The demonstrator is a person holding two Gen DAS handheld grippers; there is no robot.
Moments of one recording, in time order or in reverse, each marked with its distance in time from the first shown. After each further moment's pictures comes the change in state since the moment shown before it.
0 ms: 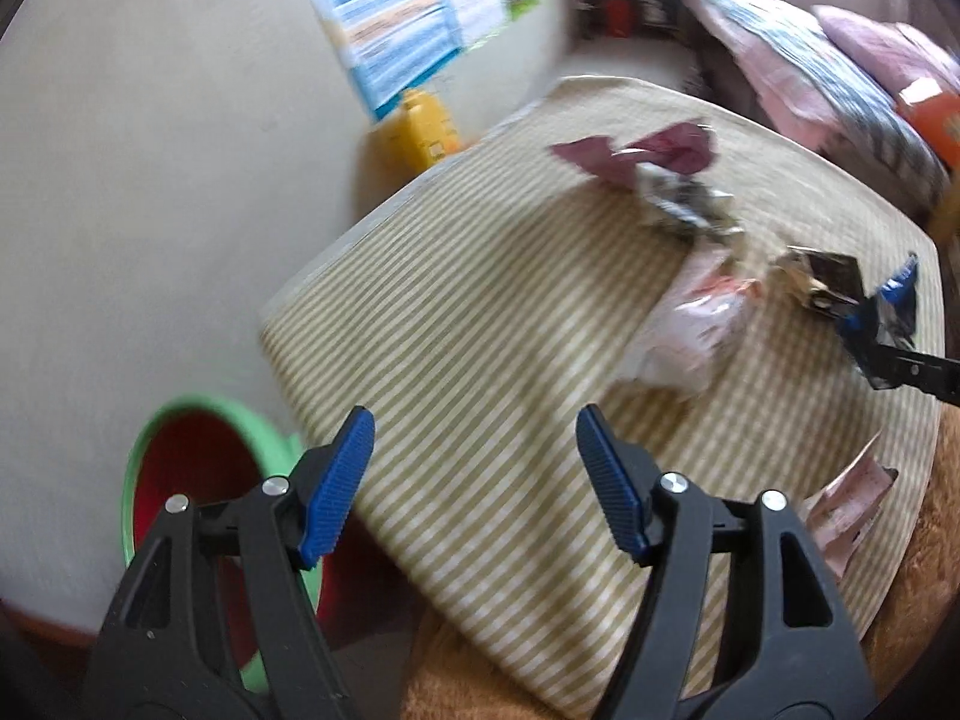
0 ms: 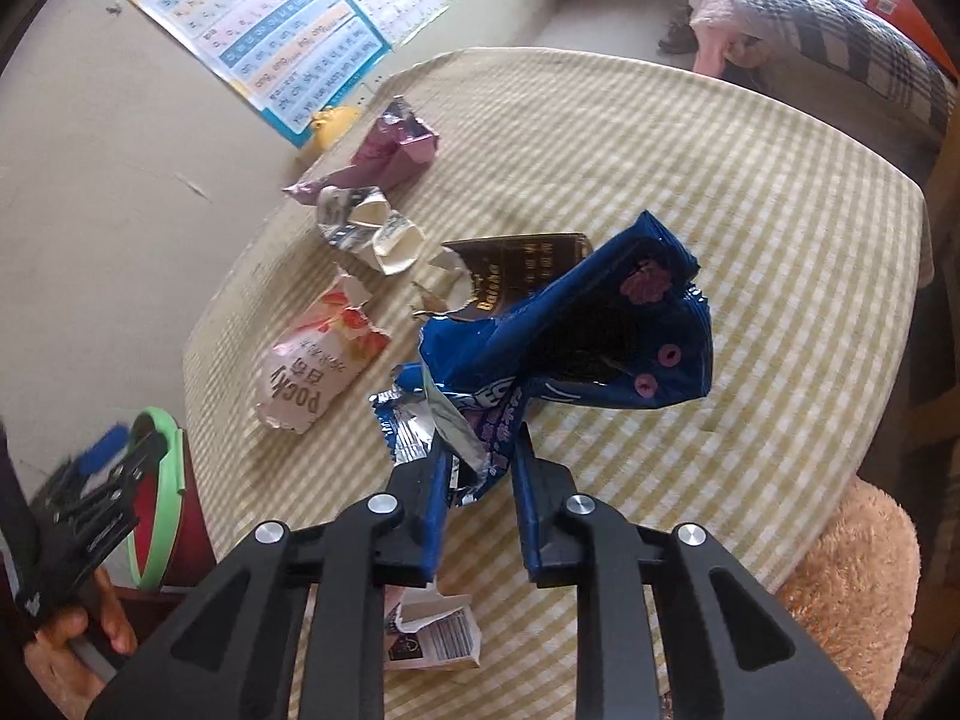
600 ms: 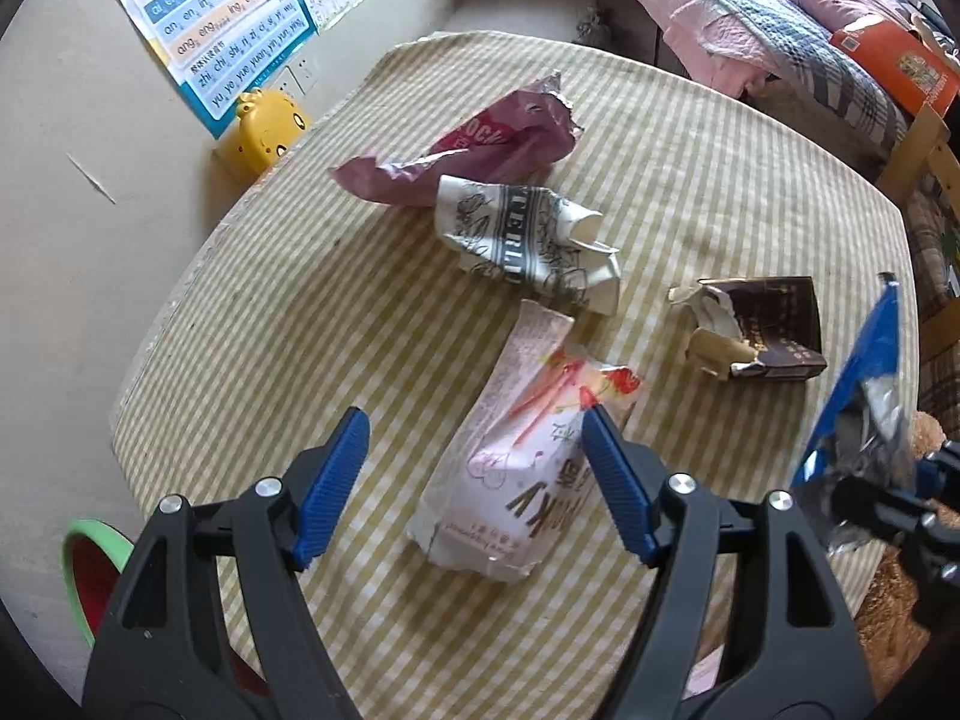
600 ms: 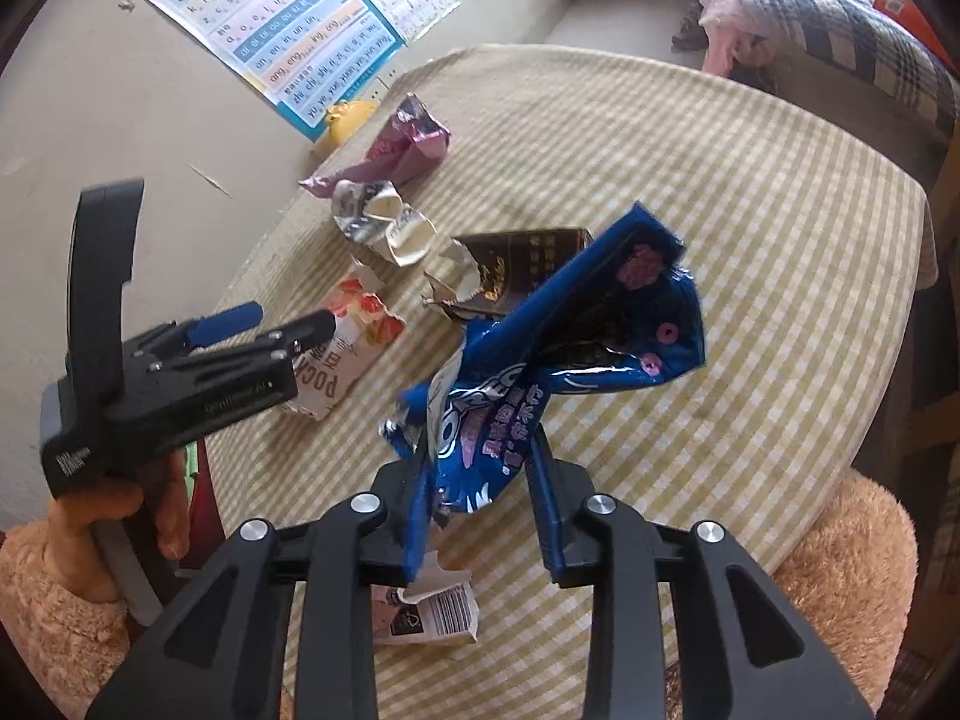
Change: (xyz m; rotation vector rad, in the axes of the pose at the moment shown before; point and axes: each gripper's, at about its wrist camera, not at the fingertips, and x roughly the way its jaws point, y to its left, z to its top) left arm 0.067 -0.086 0.065 0.138 0.130 -0.183; right arm -0.006 -0.004 -0.004 -0.005 0.028 0.032
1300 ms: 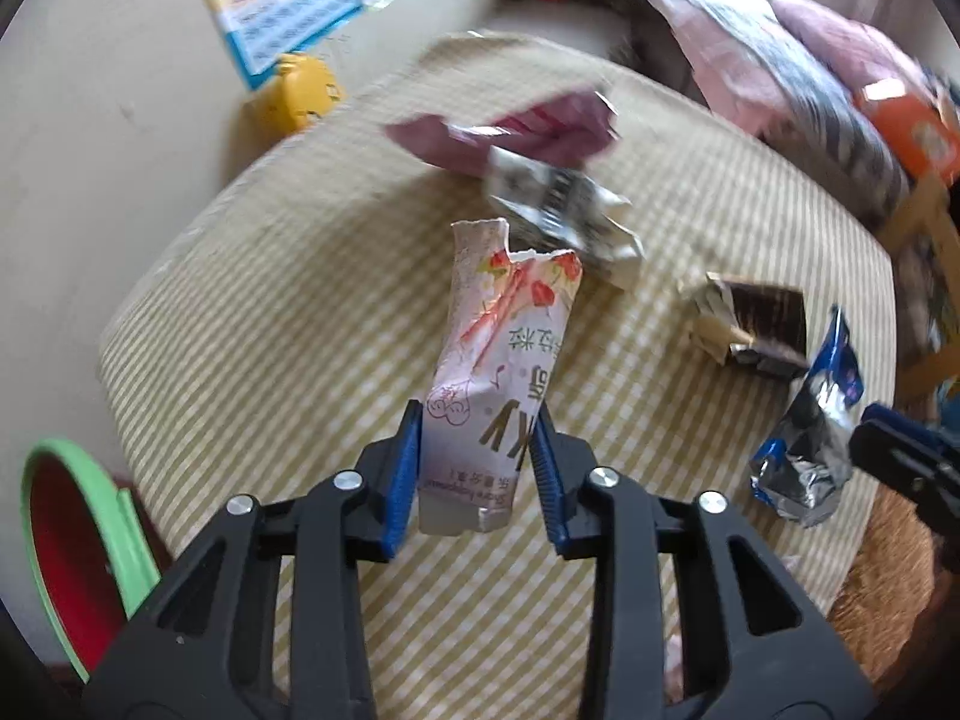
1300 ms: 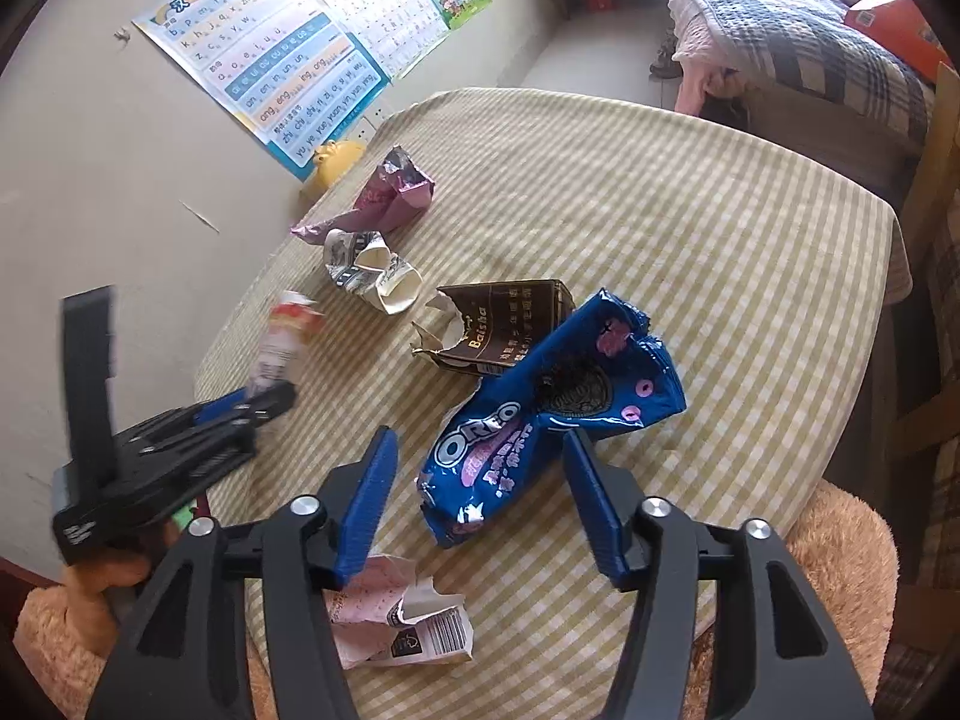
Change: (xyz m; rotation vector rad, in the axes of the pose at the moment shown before) left arm -0.020 0.029 -0.035 -0.186 -0.039 -0.043; right arm -0.018 -0.002 0.005 0.023 -0.094 -0.033
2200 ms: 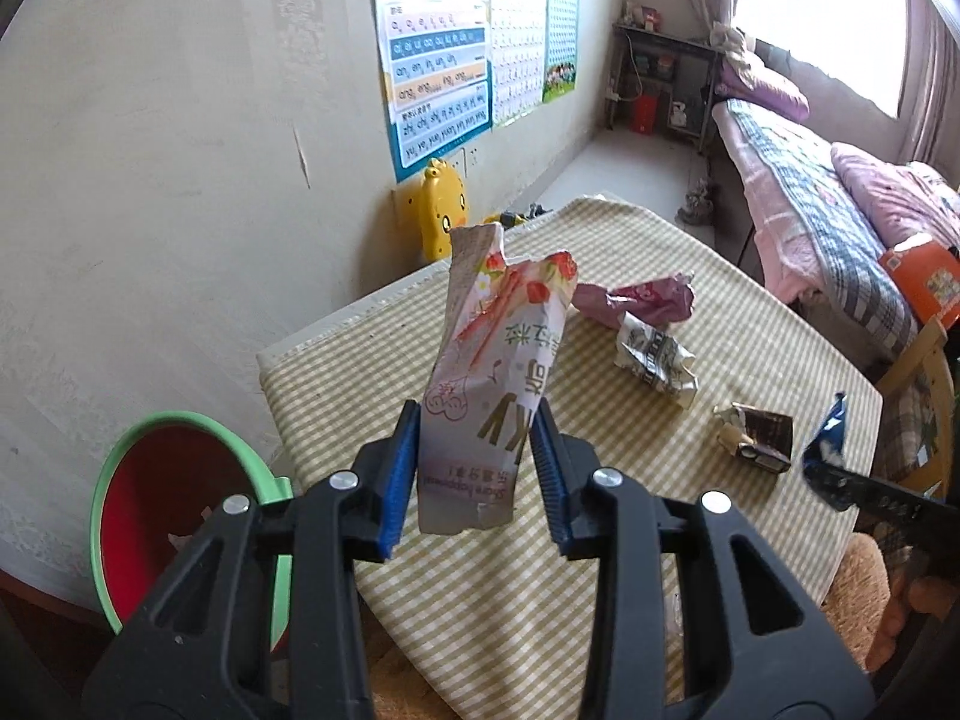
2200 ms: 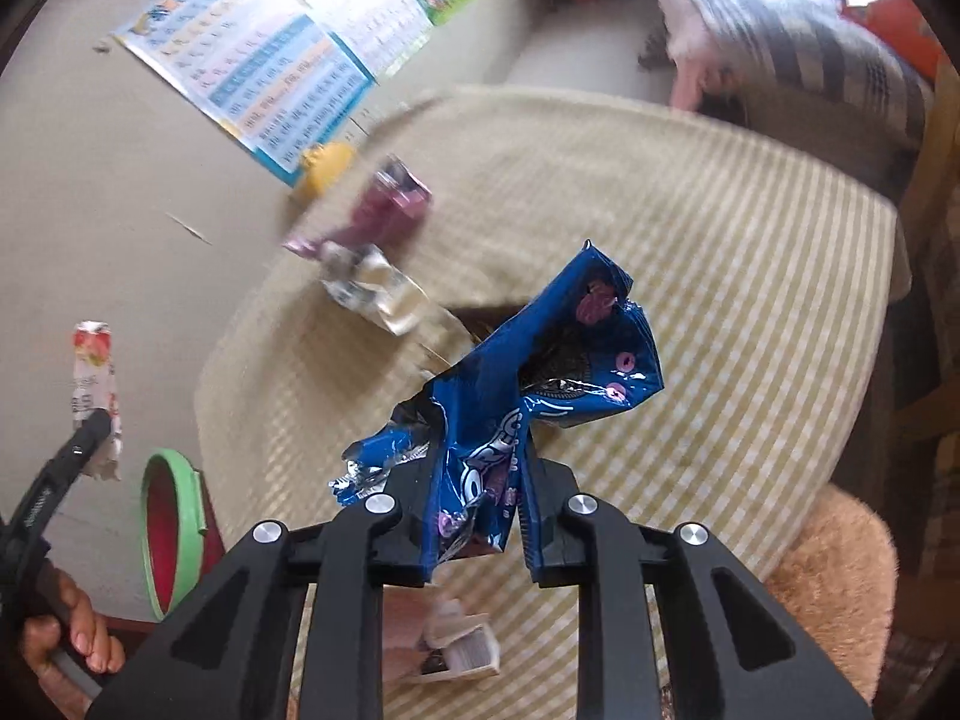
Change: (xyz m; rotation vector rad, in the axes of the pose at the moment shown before) left arm -0.114 0.066 -0.017 -0.195 -0.275 0.115; right arm -0.006 0.012 0.016 0.026 -0.004 -0.010
